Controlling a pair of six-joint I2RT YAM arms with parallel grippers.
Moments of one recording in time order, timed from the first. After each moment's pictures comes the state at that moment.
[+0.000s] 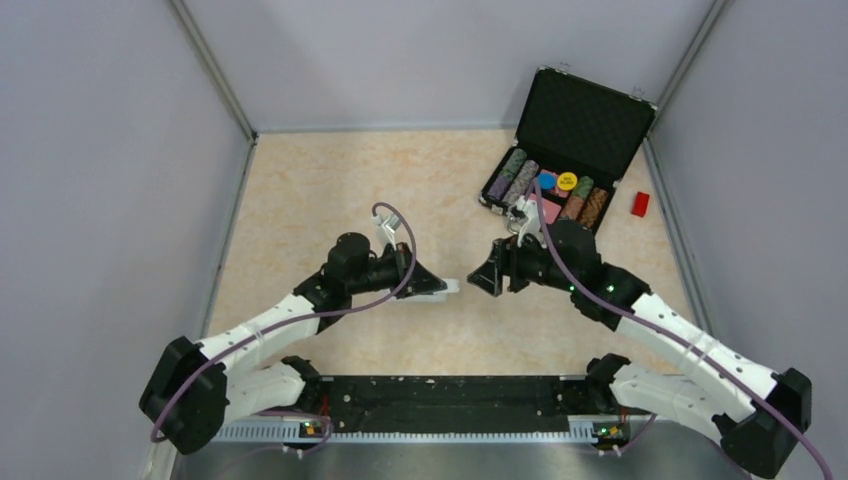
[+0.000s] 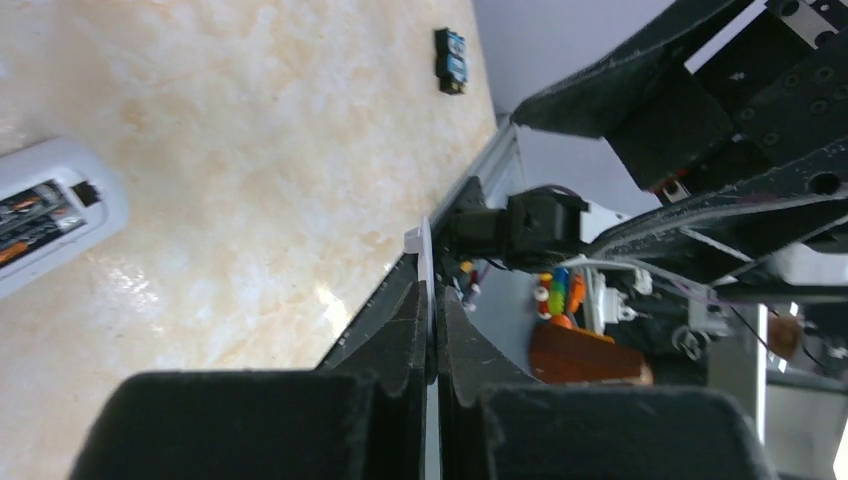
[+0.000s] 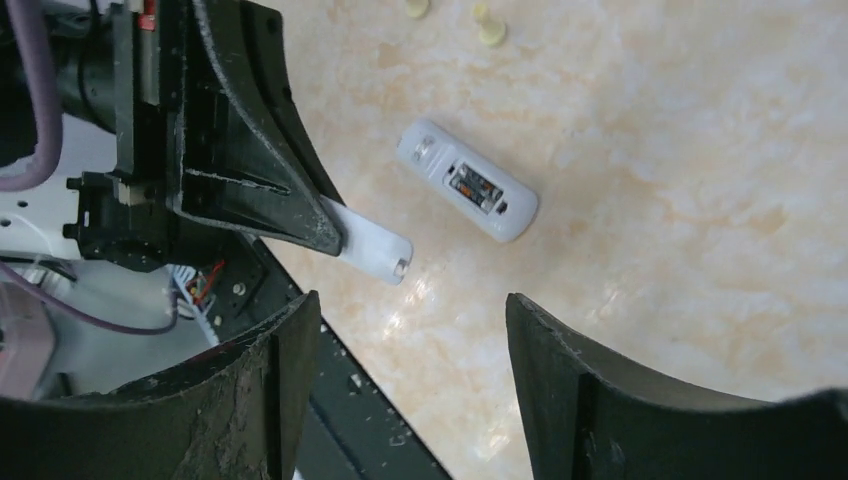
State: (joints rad) left arm -0.68 1.09 0.51 0.25 0.50 -1.00; right arm 0.72 0.93 0.76 -0.32 -0.24 0.53
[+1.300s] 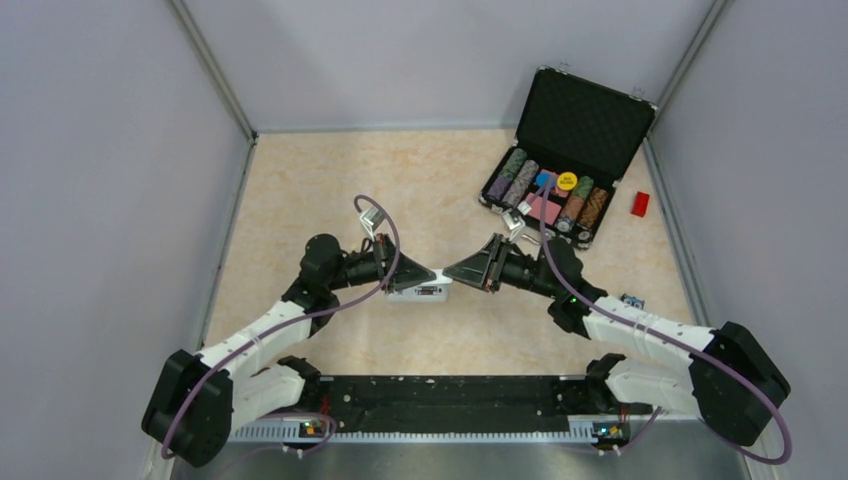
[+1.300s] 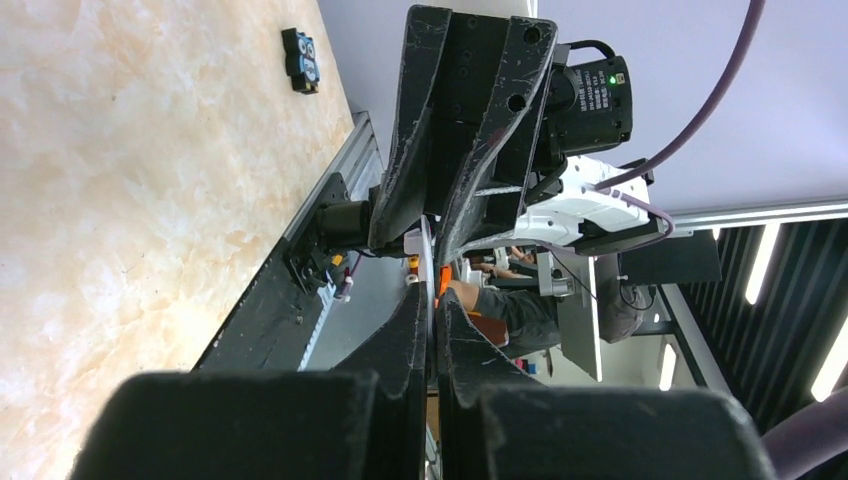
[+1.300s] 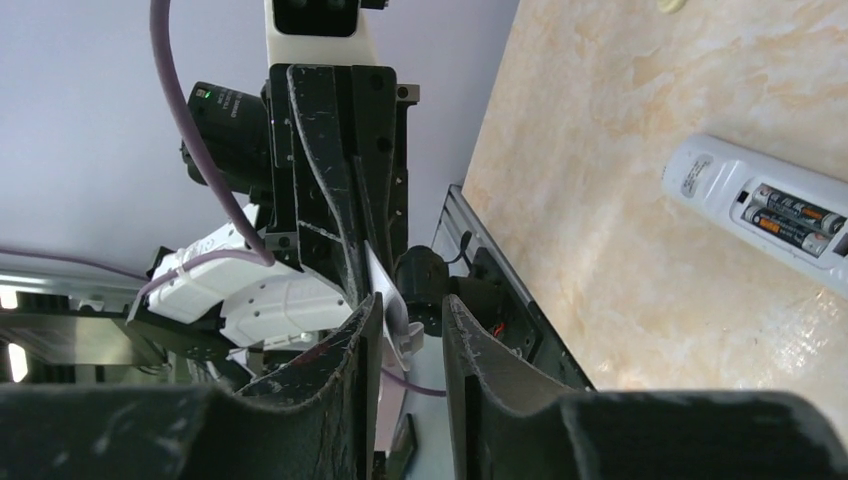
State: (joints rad) left arm -0.48 1.04 0.44 0.58 0.85 -1.32; right arm 0.72 1.09 0.45 0.59 -0.45 1.21
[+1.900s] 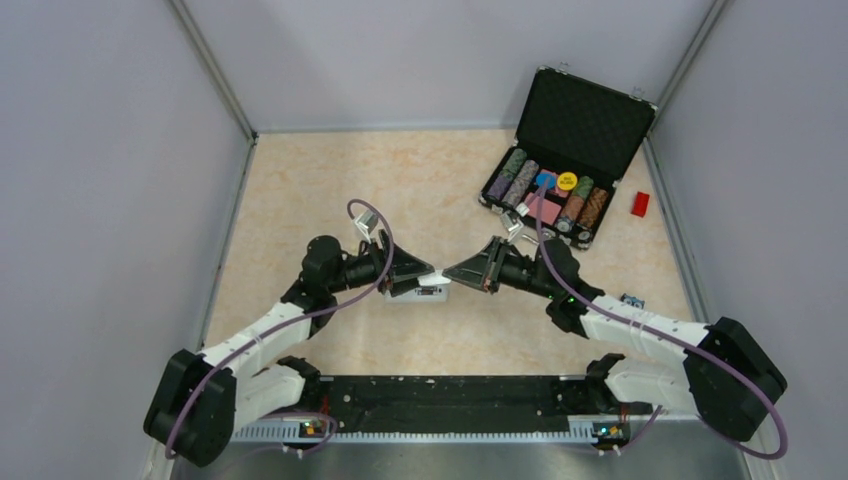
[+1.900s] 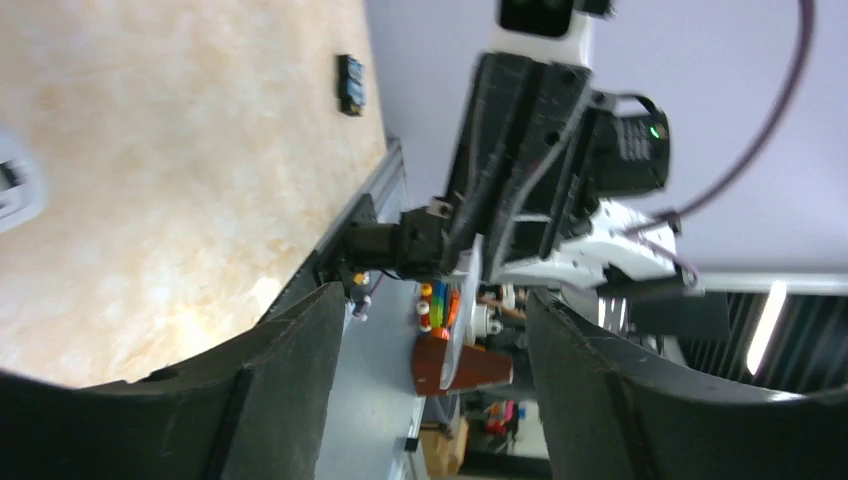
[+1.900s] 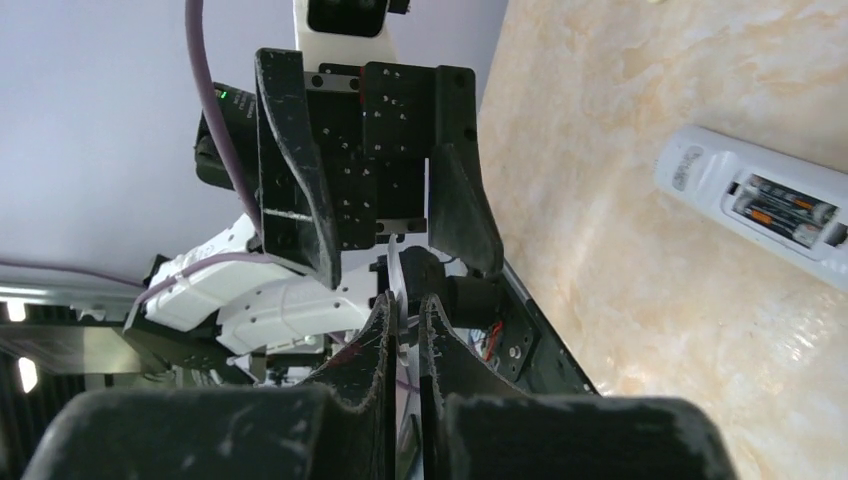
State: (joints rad) left arm -0.45 1.05 0.40 0.57 0.80 -1.34; right arm 0.72 1.13 0.44 0.64 -0.45 1.25
